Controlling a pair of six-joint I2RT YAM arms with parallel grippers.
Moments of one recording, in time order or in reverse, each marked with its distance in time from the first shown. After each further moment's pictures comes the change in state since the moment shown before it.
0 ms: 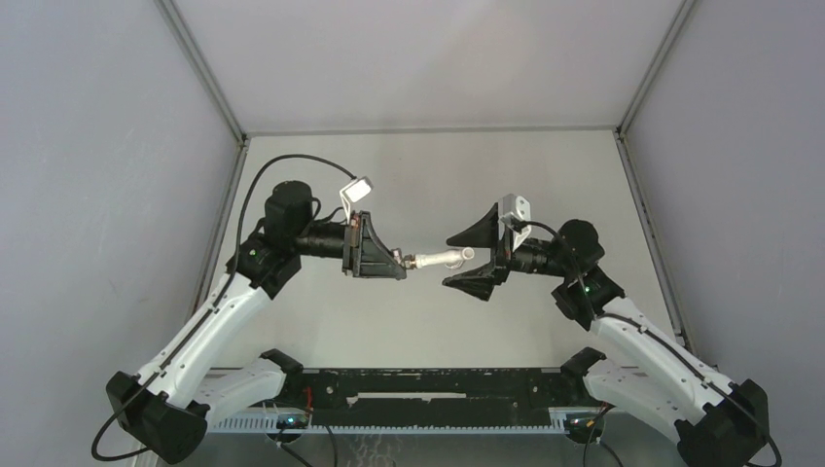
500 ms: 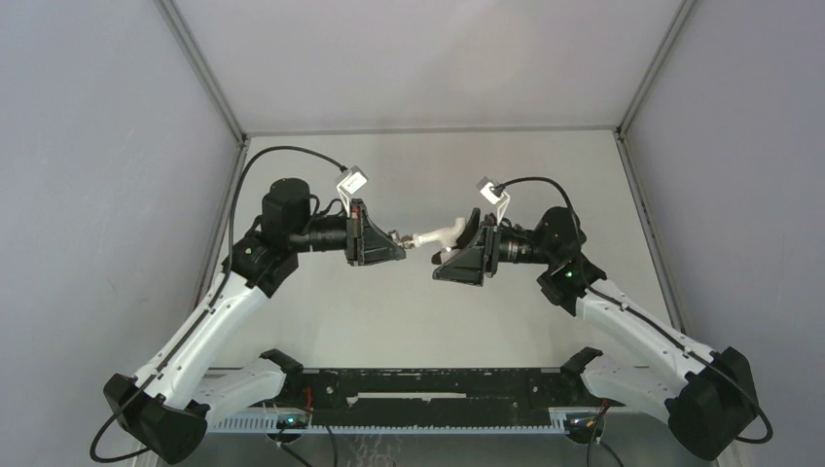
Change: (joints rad) left arm 0.000 0.001 0.047 -0.086 -0.248 0.151; right arm 0.012 0.148 0.064 0.085 -0.079 0.578
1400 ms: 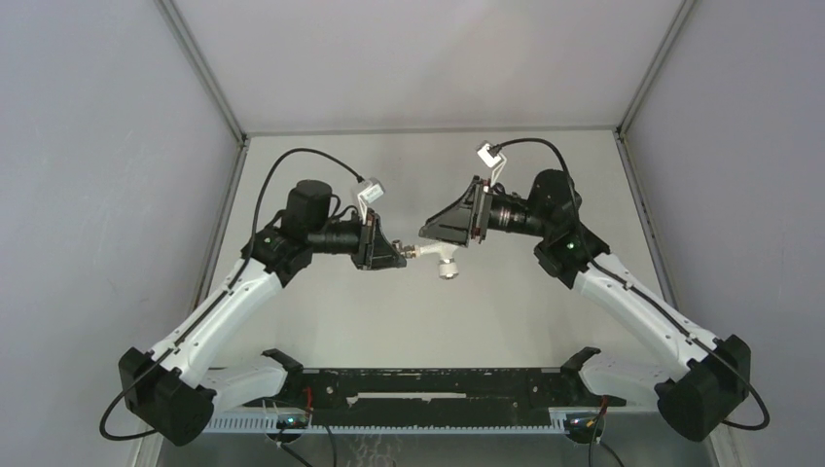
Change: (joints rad) left arm -0.010 0.101 -0.023 -0.102 -0.096 0.172; right arm 0.011 0.096 0.270 -0.217 0.141 0.055
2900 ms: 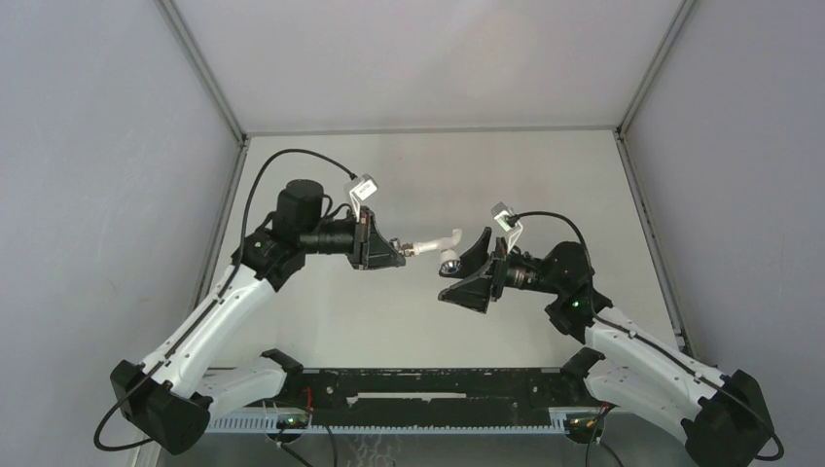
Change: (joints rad) left arm 0.000 -0.053 0.022 0.002 0.037 -0.087; right arm 0.050 -0.228 -0.489 0.314 0.010 -0.069
